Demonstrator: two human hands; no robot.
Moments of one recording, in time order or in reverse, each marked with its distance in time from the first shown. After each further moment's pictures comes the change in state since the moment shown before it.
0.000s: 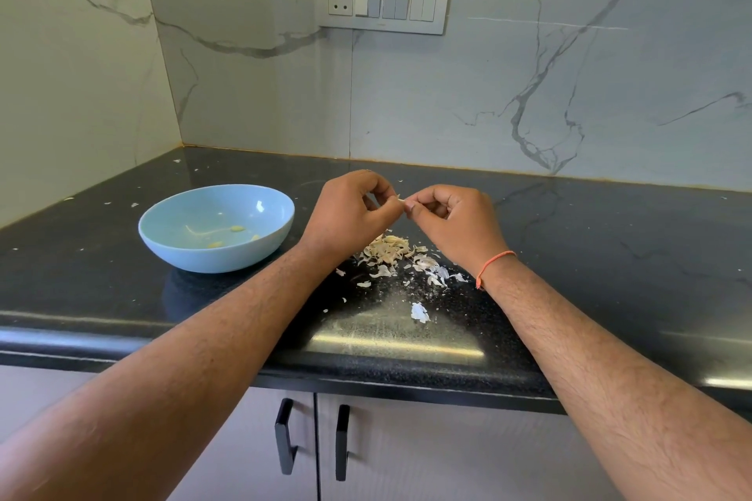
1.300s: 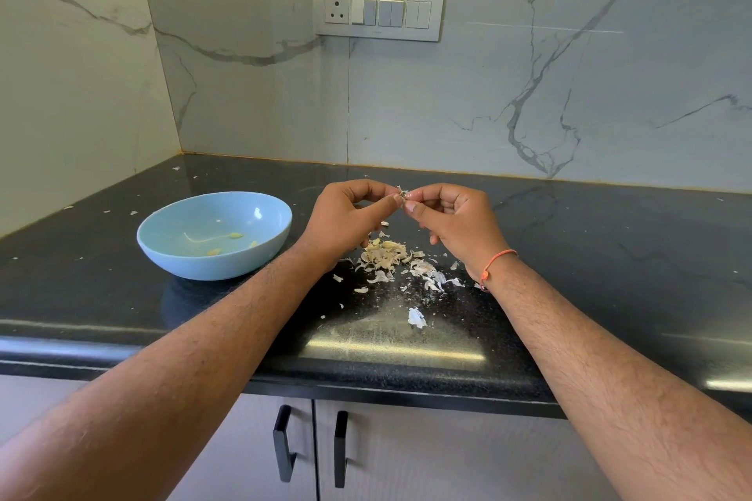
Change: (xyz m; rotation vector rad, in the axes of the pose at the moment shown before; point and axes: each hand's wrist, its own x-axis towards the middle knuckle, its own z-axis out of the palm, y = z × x) left_hand 0.002 -0.006 0.000 -0.441 -0.099 -0.221; right_hand 0.005 0.004 -0.004 0.424 -0.045 0.186
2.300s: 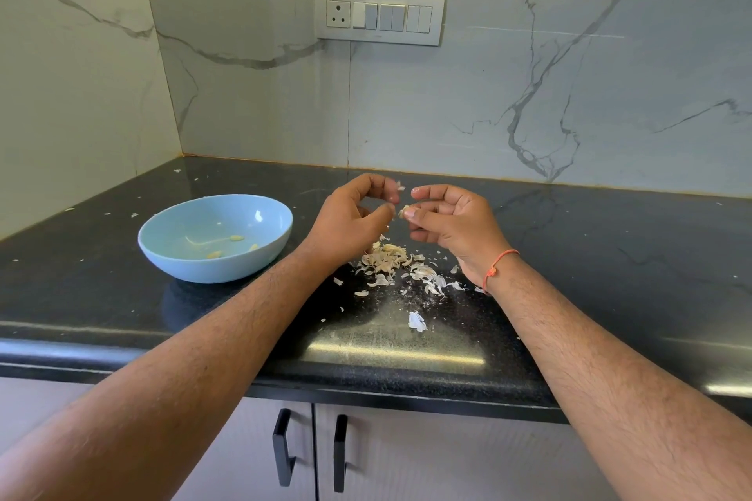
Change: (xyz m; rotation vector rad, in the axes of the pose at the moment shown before) left_hand 0.000 0.000 0.002 0.074 -0.038 0.065; right_hand 0.000 -0.005 0.000 0.245 -0.055 0.186
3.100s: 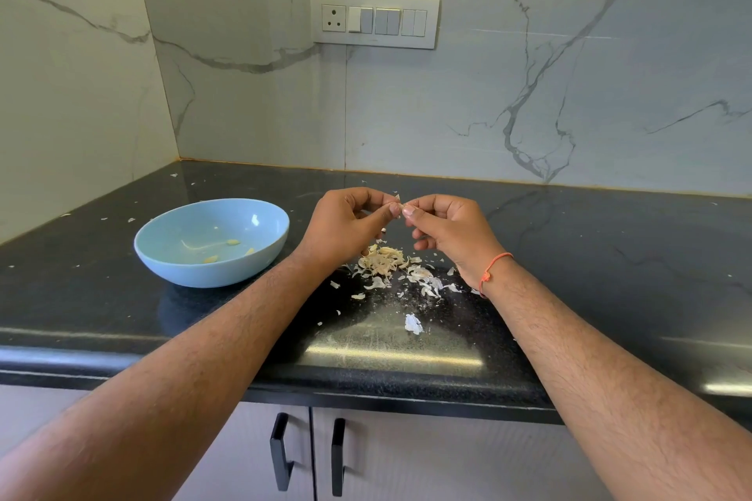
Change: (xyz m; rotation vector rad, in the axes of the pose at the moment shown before) left_hand -0.001 0.000 0.000 0.025 0.037 -0.007; right_hand 0.002 0.004 -0.001 -0.172 0.017 -0.009
